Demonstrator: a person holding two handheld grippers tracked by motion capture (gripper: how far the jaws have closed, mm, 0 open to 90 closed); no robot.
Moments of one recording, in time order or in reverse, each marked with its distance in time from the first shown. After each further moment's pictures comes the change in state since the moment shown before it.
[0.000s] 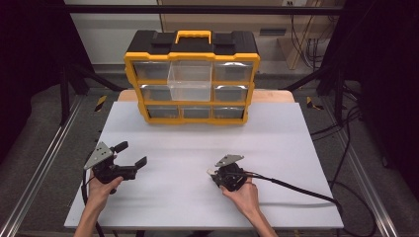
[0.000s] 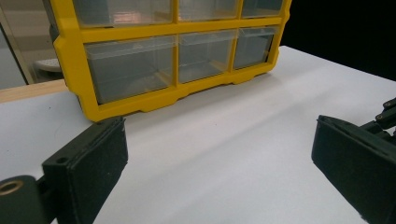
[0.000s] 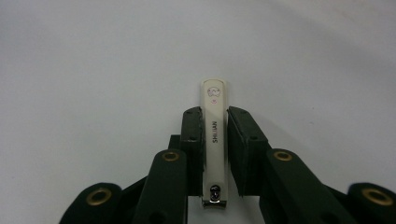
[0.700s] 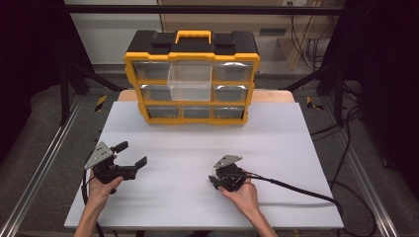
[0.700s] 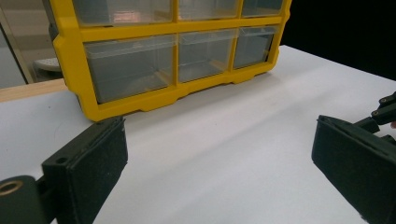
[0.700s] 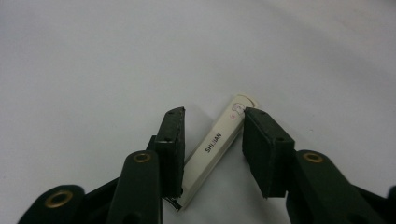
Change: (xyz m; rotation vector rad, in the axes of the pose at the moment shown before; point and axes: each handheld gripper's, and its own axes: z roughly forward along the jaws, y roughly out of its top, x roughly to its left) left arm 0.000 0.000 0.001 0.002 -0.001 0.000; right arm 0.002 0.000 0.002 -0.010 -0.015 -0.042
